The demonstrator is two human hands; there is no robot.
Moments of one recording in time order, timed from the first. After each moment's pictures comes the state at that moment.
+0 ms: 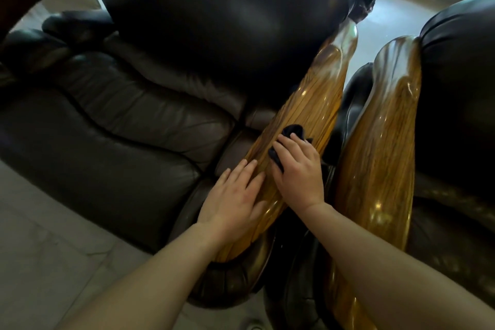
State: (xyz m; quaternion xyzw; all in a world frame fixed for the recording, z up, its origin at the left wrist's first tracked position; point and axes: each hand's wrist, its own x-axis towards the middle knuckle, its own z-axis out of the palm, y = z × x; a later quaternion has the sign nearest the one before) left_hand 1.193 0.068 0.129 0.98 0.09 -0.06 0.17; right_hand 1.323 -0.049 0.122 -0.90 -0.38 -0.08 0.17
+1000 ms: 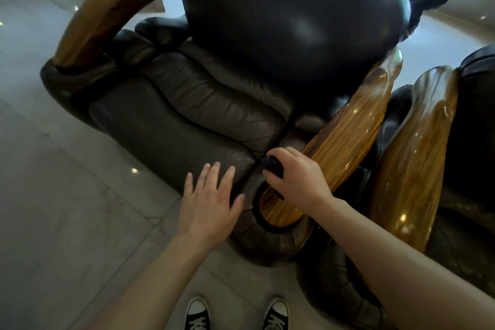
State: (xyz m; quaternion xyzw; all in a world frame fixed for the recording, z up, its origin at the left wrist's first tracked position) left_hand 1.000 0.127 0.224 0.93 0.32 -0.03 0.16; right_hand 1.173 0.020 0.250 -0.86 -0.47 0.10 0.20
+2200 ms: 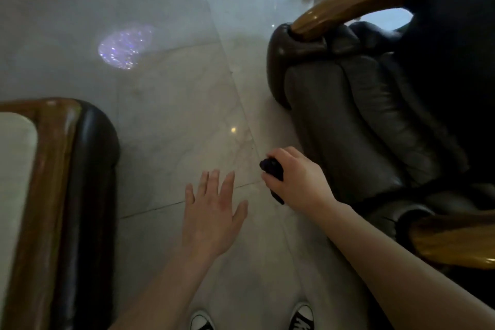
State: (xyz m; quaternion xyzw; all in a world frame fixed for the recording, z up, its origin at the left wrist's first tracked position) left_hand 0.616 0.089 0.236 0.74 0.65 0.00 0.15; right_hand 0.806 0.130 0.286 -0.65 -0.72 0.22 0.13
